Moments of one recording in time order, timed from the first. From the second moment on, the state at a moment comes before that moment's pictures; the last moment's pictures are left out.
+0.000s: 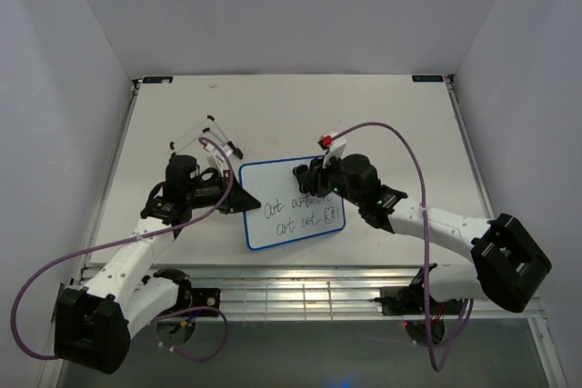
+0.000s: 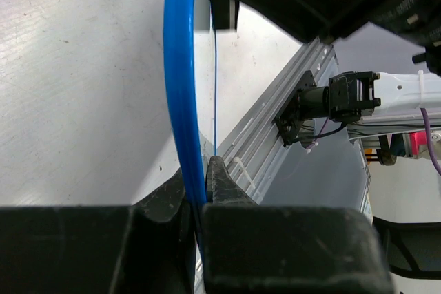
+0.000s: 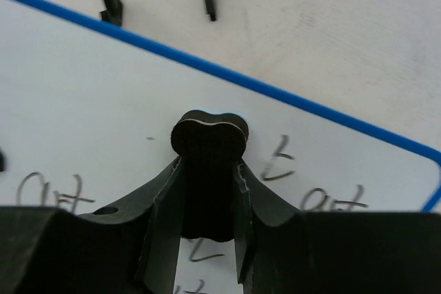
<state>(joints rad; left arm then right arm) -0.28 0.96 0.56 -0.16 0.83 -0.47 0.78 1.30 0.67 0.33 -0.04 0.25</state>
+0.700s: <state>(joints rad) -0.26 0.96 0.56 -0.14 0.80 -0.44 1.00 1.43 0.81 0.43 0.01 0.19</state>
